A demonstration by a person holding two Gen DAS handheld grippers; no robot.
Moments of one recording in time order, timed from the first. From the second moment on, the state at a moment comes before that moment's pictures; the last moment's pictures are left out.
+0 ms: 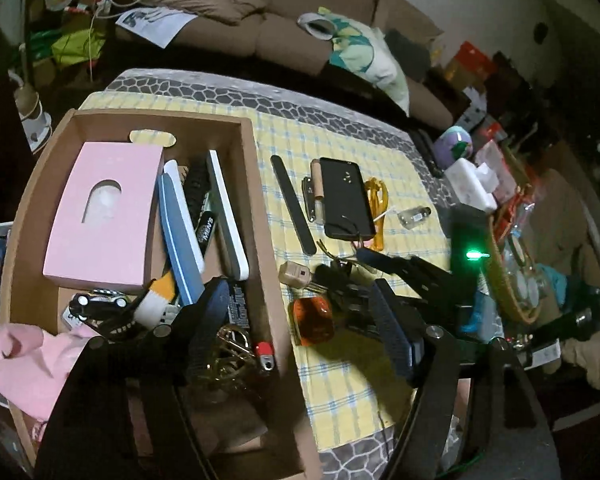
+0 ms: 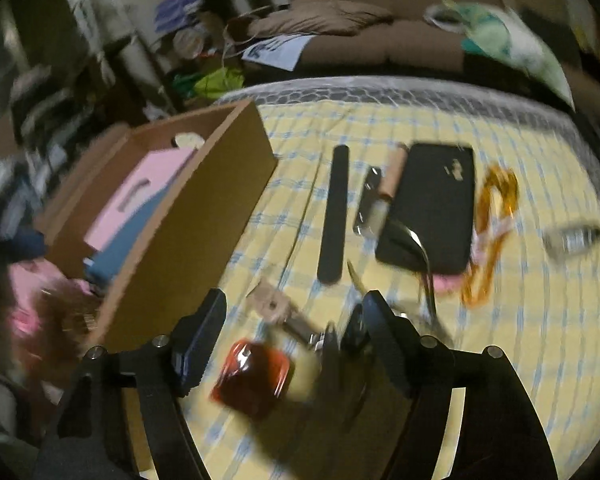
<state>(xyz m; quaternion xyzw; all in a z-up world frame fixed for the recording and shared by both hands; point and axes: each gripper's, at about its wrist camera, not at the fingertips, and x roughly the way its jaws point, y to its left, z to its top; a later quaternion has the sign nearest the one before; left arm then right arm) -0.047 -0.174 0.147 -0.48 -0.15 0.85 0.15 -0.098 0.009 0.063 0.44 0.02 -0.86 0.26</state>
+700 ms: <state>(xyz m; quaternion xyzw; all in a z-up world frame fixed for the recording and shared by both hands) -0.044 -0.163 0.151 -0.49 -0.13 0.84 0.18 -0.112 0.005 0.041 0.46 0.03 -0.85 0.25</state>
